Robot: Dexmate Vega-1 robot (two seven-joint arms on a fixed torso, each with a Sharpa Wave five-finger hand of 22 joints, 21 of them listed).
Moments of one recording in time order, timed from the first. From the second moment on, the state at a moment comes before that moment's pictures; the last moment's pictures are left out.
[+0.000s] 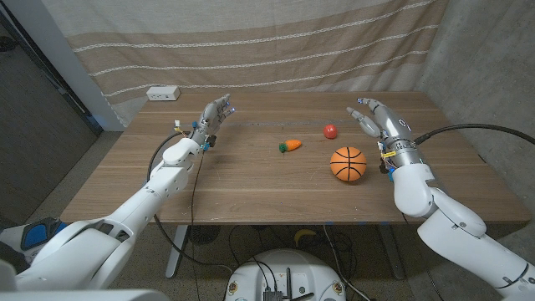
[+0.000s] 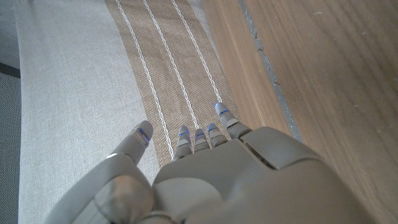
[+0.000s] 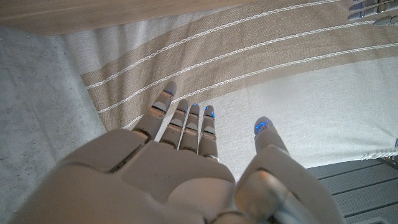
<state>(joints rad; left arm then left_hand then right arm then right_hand) 0.66 0.46 0.41 -1.07 -0.62 -0.35 -0.19 0.14 0.13 0.70 0.01 0.19 0.03 -0.05 0.18 0.17 -0.07 -0.04 0.20 0.18 -0.06 -0.04 0.18 0.17 0.03 0.02 0.42 0.17 -1.37 -0.80 -0.23 -2.33 -0.43 -0.50 -0.41 0.35 0.13 0.41 -0.15 0.20 0.35 0.01 0.20 0.19 0.31 0.01 0.21 0.21 0.21 0.00 0.28 0.32 0.40 0.08 0.22 0.18</state>
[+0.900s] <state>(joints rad) 0.66 0.47 0.41 -1.08 -0.63 -0.35 -0.21 0.13 0.12 0.71 0.01 0.19 0.04 -0.04 0.18 0.17 -0.06 -0.04 0.20 0.18 -0.06 -0.04 0.18 0.17 0.03 0.02 0.41 0.17 -1.33 -0.85 -0.33 -2.41 -0.44 -0.76 -0.37 0.37 0.11 0.41 -0.16 0.21 0.31 -0.01 0.20 0.19 0.30 0.00 0.20 0.21 0.21 0.00 0.28 0.32 0.39 0.09 0.21 0.18</state>
